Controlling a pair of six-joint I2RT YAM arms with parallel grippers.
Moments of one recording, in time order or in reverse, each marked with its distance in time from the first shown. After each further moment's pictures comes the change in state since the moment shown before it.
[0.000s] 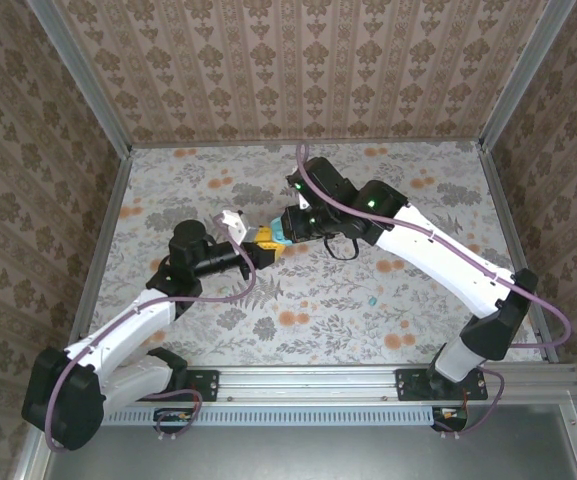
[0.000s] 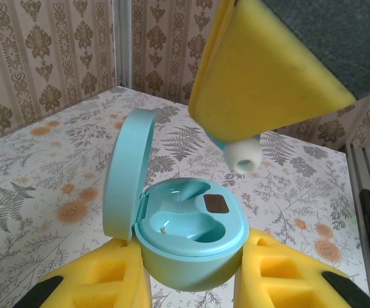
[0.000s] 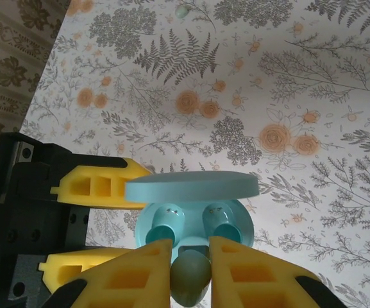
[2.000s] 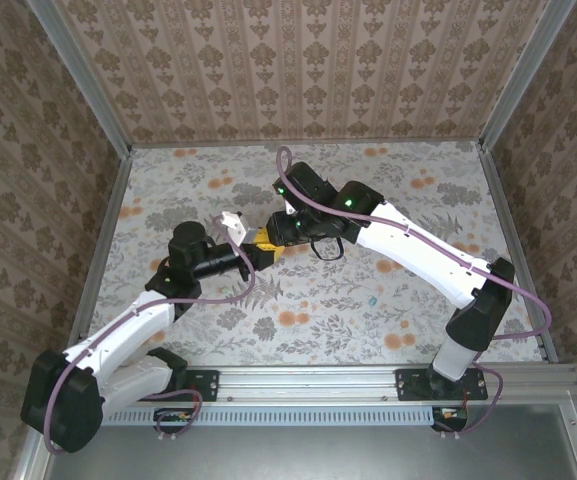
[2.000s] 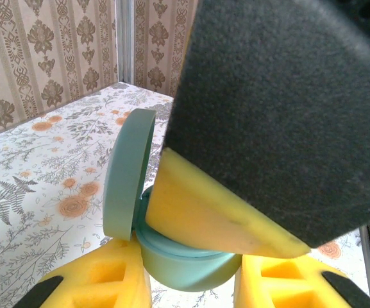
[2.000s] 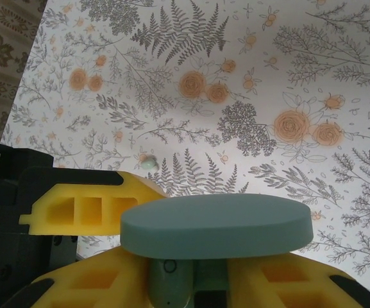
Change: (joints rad) left arm -0.001 -0.019 -0.007 -0.024 -0.011 0.000; right arm 0.019 0.089 0.017 0.009 -0.031 0.018
